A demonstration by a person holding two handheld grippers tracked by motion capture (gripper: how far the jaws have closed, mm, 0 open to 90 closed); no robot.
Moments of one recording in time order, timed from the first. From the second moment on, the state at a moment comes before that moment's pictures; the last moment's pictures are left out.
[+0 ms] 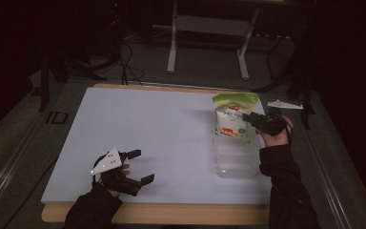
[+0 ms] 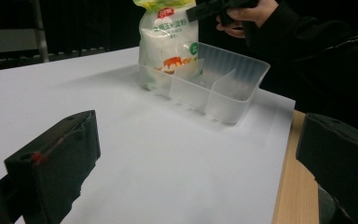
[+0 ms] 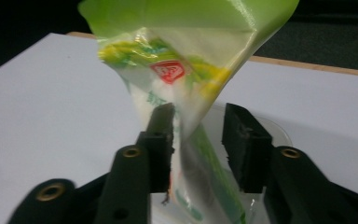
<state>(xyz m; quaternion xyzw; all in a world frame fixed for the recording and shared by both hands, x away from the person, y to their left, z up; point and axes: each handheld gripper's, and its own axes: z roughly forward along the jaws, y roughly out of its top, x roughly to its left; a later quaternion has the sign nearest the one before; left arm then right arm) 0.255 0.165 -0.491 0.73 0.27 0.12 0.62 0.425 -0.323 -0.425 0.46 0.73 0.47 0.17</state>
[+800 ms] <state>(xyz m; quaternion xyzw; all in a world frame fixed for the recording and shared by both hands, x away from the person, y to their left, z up) 0.255 0.164 -0.492 0.73 0.27 0.12 0.62 0.358 -0.300 -0.412 0.39 0.73 0.52 0.19</state>
